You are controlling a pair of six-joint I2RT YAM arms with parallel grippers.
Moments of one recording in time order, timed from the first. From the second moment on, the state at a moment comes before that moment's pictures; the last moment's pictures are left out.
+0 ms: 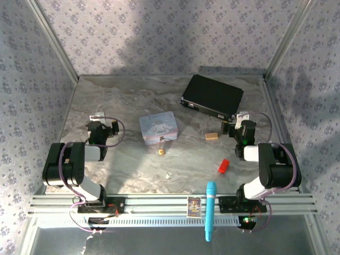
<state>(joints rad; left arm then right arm) 0.00 1.54 0.38 0.73 -0.14 -0.05 -0.03 1.52 0.38 0.68 0.02 -0.02</state>
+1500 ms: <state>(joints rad) 0.00 1.52 0.38 0.71 -0.15 -0.05 -0.05 1.51 0.38 0.68 0.01 -0.02</state>
